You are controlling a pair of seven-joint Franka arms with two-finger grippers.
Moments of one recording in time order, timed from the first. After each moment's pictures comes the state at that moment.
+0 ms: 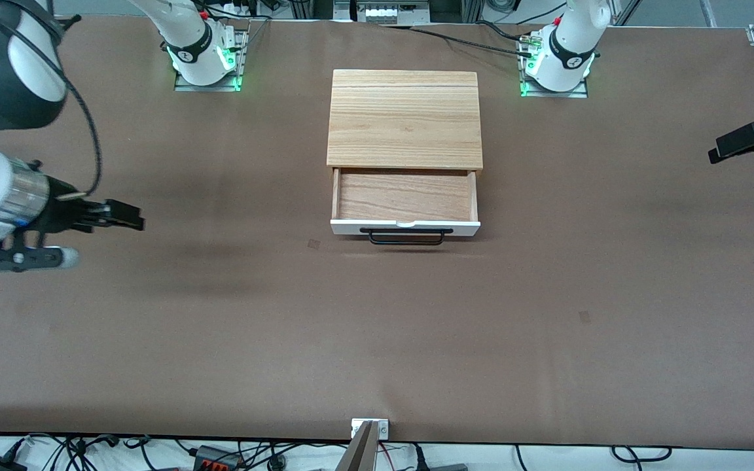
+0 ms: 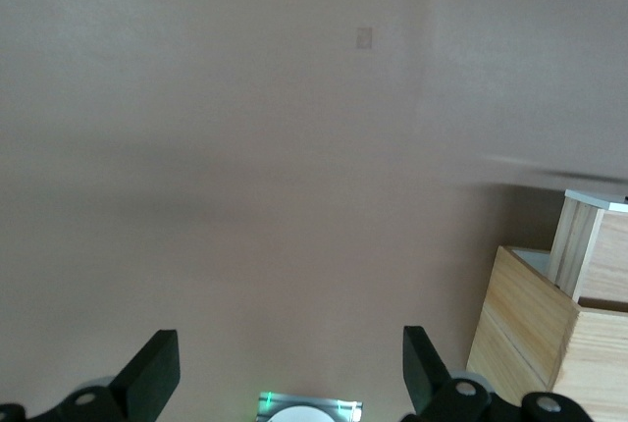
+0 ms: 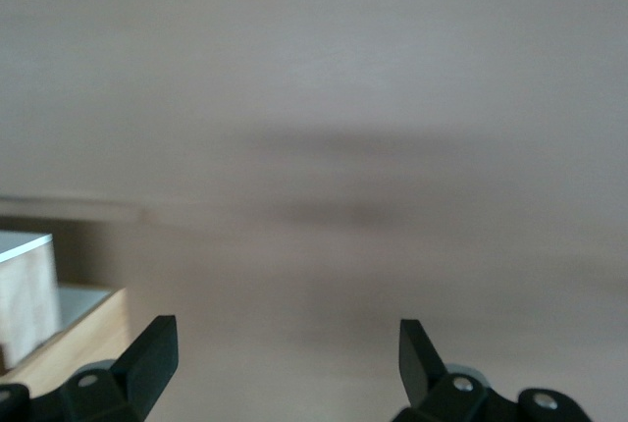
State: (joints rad) left arm 0.09 0.06 0.00 -1.45 -0.01 1.40 -0.05; right arm 0.07 0.38 0.01 -1.22 0.05 1.52 0.08
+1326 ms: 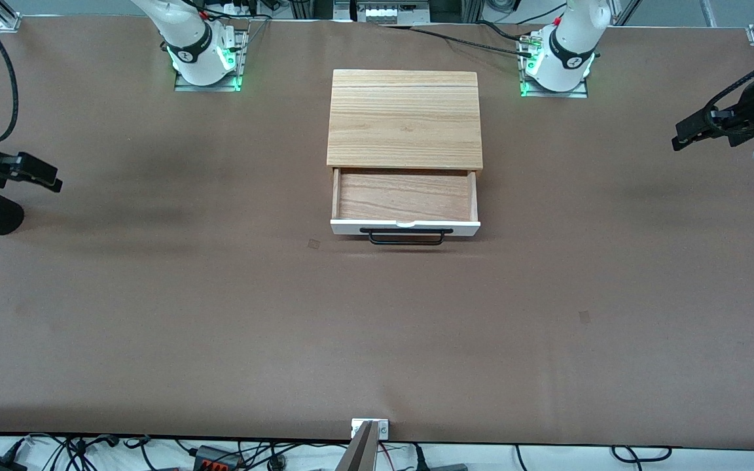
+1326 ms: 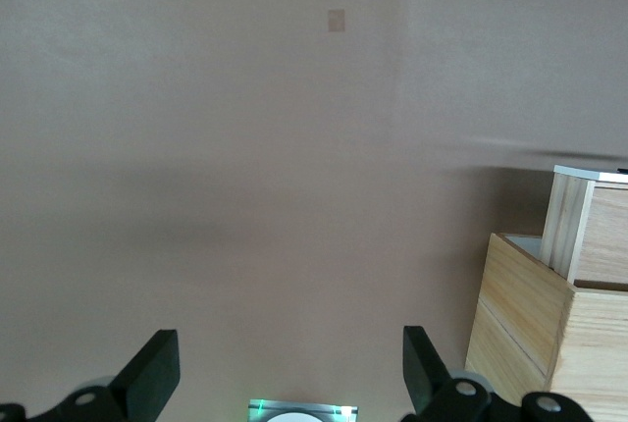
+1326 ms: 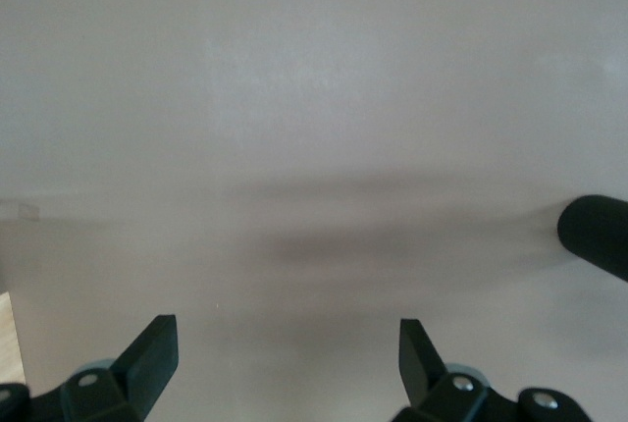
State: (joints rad) left arm 0.08 -0.06 -0.05 -1.65 -0.02 1.49 -0.07; right arm -0.08 0.05 0.02 -1.64 -0.03 1.66 0.00
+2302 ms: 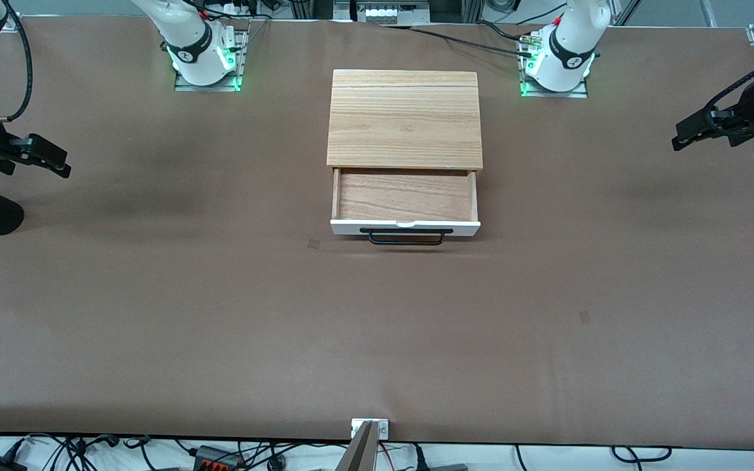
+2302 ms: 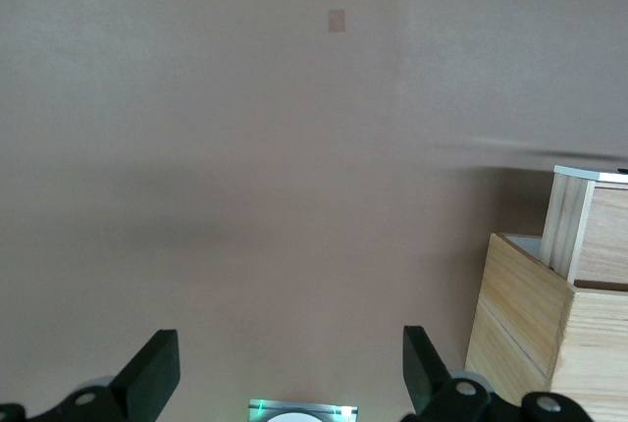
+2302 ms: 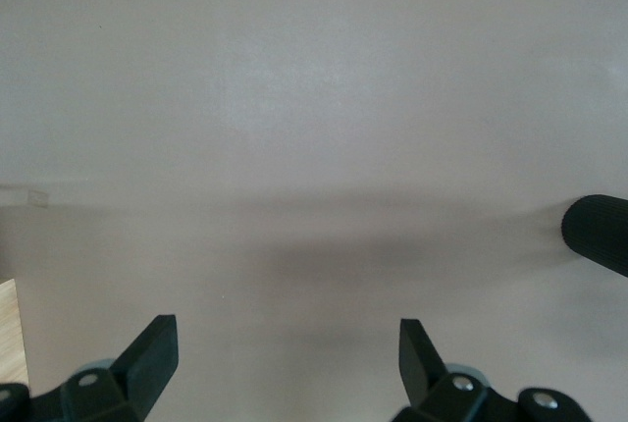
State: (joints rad) left arm 0.08 -0.06 -0.05 -1.65 -0.02 1.49 -0.07; right arm -0.07 -0.01 0.04 -1.70 -0.03 1.68 0.00
